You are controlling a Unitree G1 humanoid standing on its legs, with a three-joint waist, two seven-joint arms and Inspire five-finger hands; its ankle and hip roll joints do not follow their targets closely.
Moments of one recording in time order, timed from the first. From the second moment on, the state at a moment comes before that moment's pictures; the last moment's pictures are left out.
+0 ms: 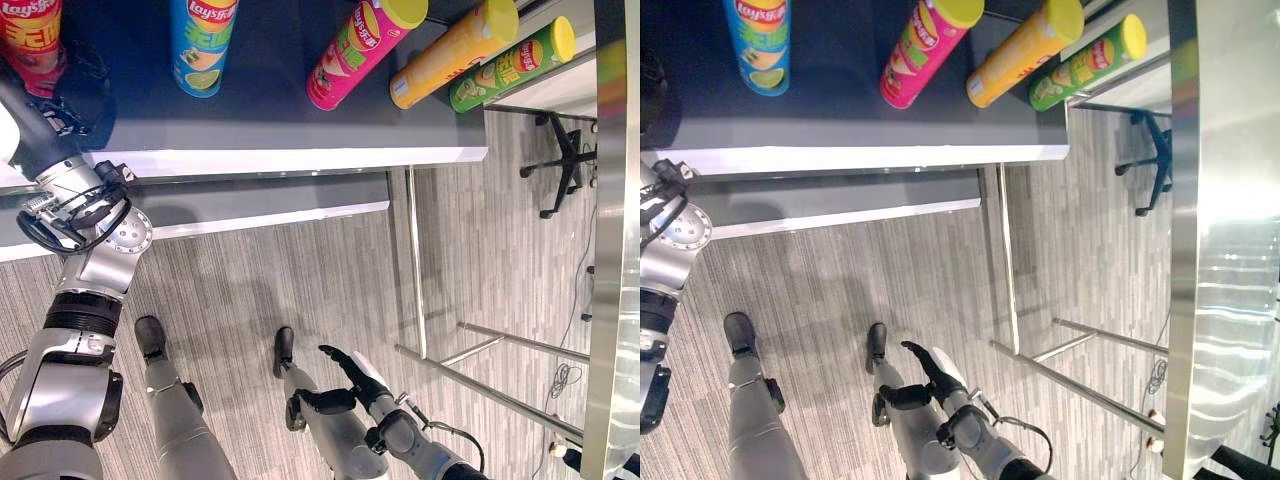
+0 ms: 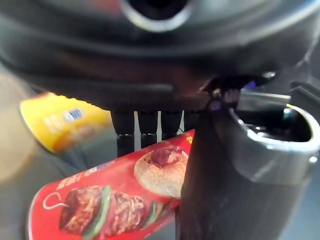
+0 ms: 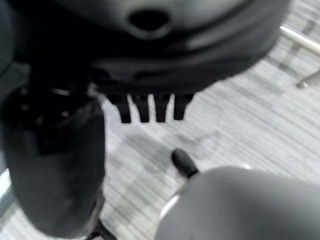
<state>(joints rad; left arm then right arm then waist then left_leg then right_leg) -0.81 0.76 -0.13 0.61 0.25 -0.32 1.13 -0.16 -0.20 0.70 0.78 -0.14 -0.25 -0.25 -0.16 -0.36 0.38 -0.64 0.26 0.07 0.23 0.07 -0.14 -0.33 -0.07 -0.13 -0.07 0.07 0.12</state>
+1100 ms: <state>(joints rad) -0.73 0.65 -0.05 0.61 0.14 -0.35 1.15 -0.13 -0.20 0.70 0.77 -0.14 -0.25 -0.25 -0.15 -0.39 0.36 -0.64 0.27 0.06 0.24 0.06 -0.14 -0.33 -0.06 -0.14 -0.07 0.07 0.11</state>
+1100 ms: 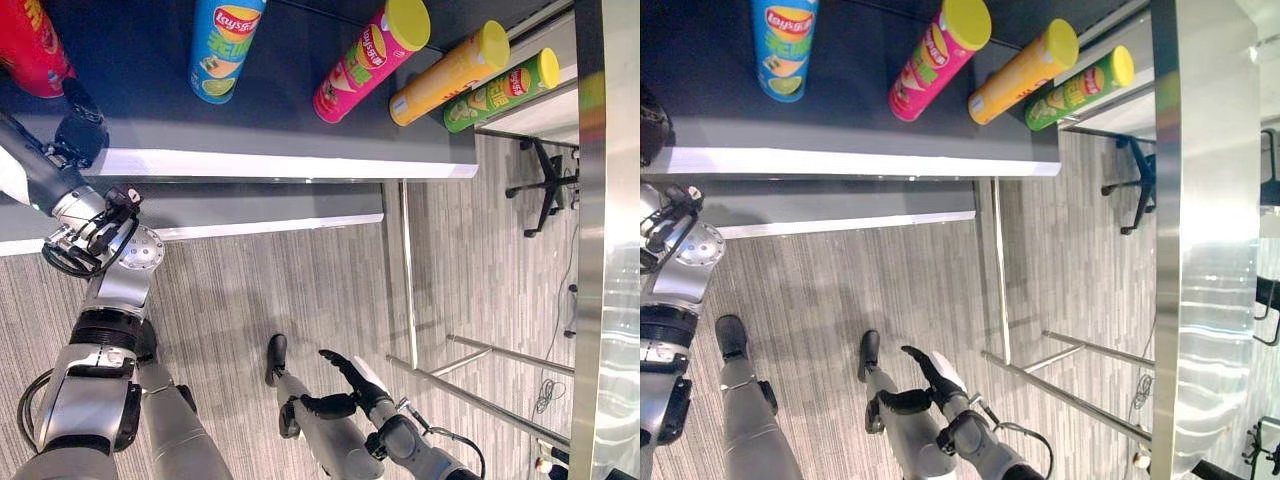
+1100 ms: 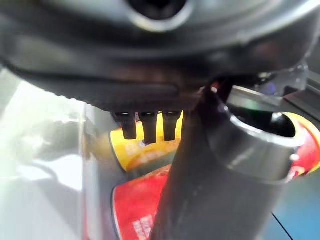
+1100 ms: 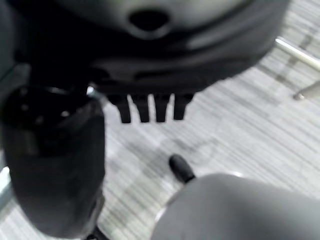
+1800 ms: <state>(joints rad) -0.72 0.62 -0.09 0.62 0.04 -0.37 1.07 -0.11 -0.21 0.70 0.75 -0.14 -0.25 -0.25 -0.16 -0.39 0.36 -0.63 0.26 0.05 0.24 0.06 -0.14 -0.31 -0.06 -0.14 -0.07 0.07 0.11</state>
